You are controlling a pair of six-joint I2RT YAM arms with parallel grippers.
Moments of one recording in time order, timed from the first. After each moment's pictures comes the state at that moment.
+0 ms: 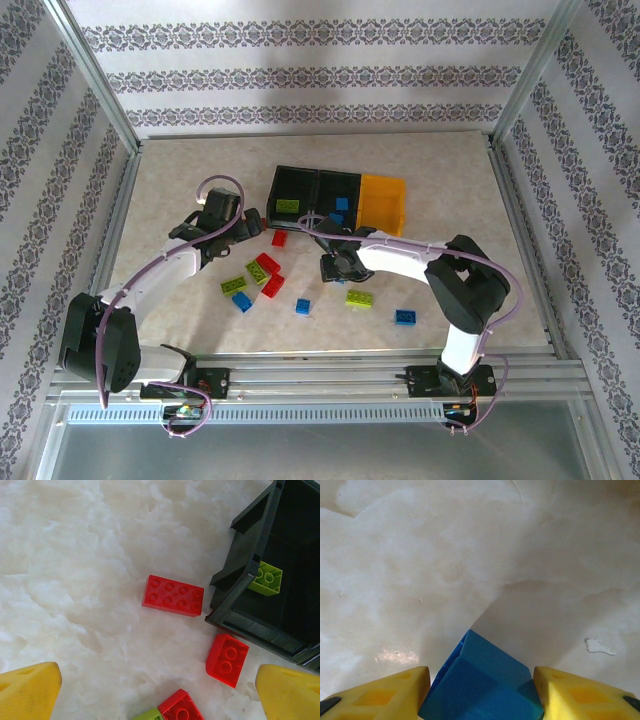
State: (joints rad) left arm -0.32 1.35 0.91 -0.43 -0.20 -0.64; right arm 0.77 1.80 1.11 -0.62 0.10 0.66
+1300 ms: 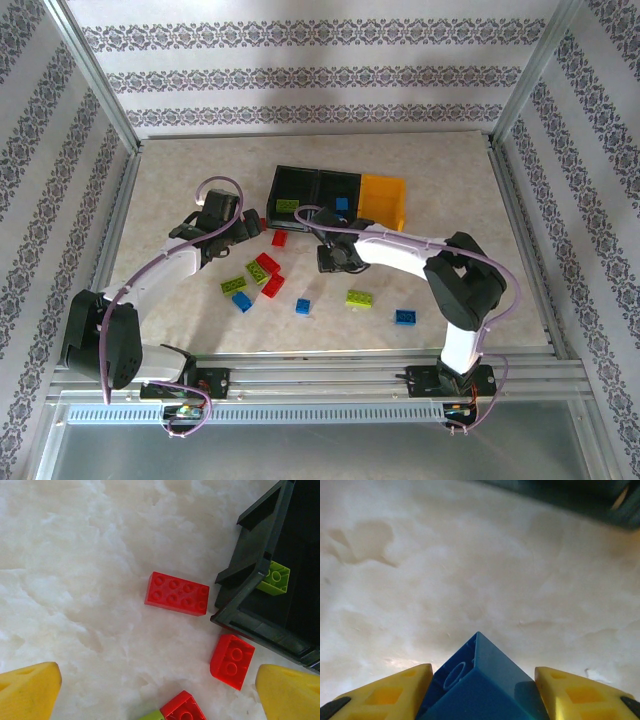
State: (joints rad) left arm -0.30 1.36 0.89 -0.41 -0.18 -0.65; right arm 0.76 1.81 1.20 -0.63 0.12 0.63
